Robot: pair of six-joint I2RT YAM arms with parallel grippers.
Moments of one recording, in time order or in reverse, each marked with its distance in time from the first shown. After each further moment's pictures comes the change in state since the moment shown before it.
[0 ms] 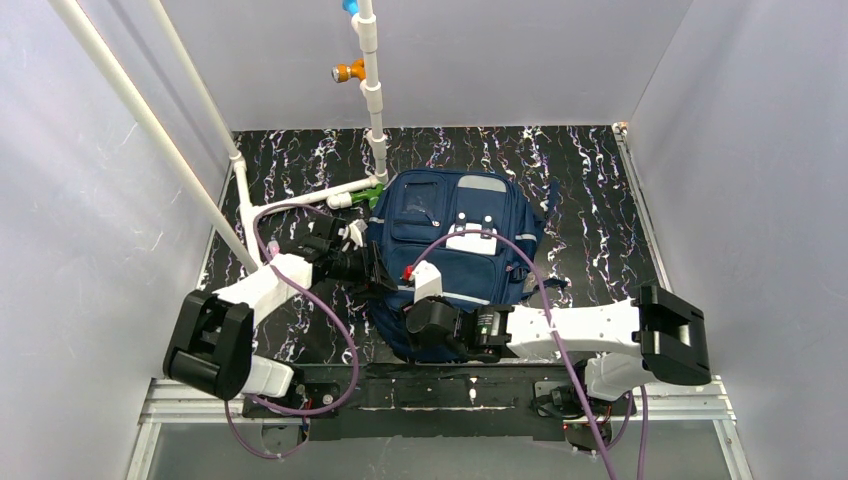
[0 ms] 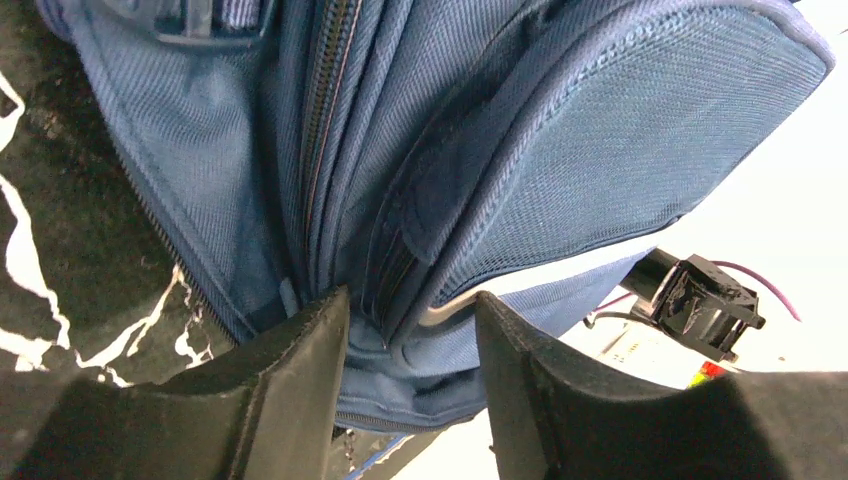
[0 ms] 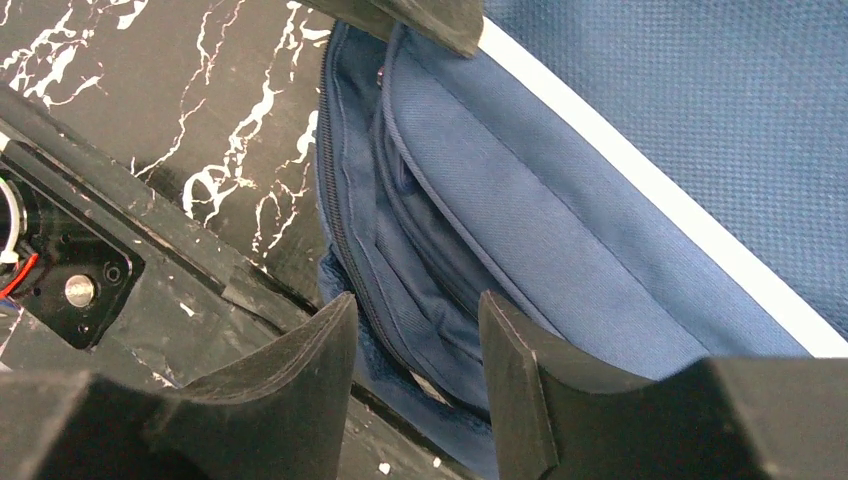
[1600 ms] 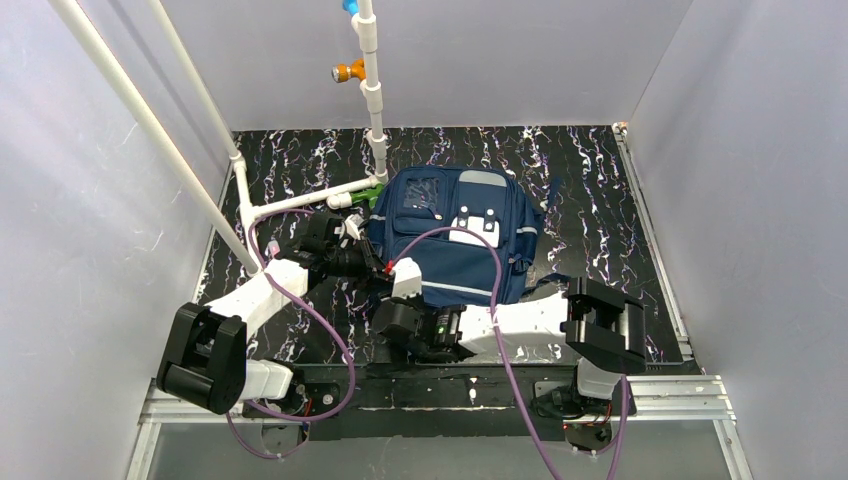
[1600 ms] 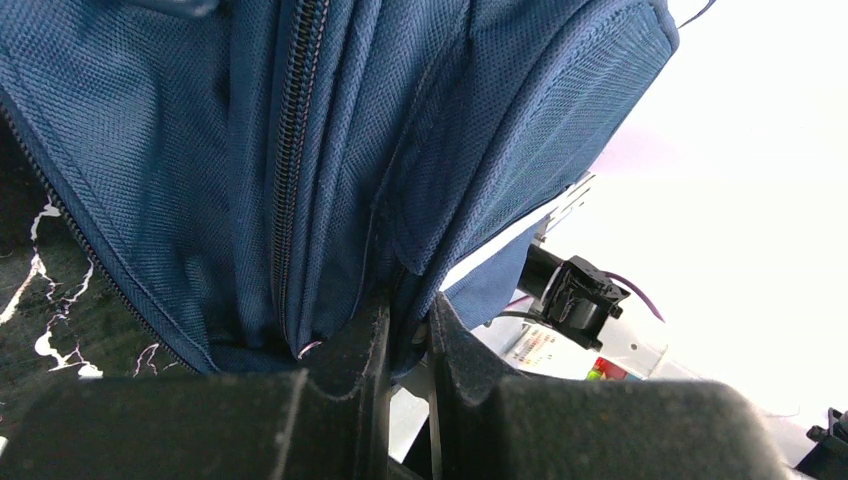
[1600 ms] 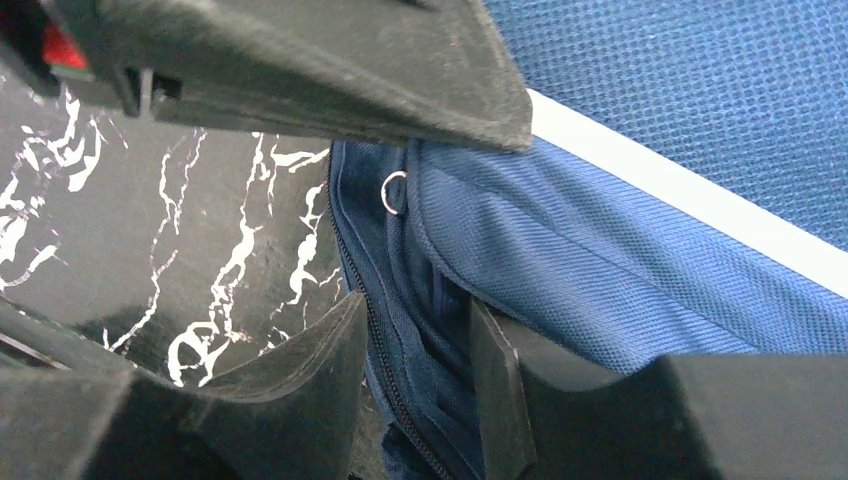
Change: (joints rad) left arm -0.007 -0.046 -0.019 0.109 0.099 -0.232; right arm -0.002 0.307 0.161 0.109 0.199 0.111
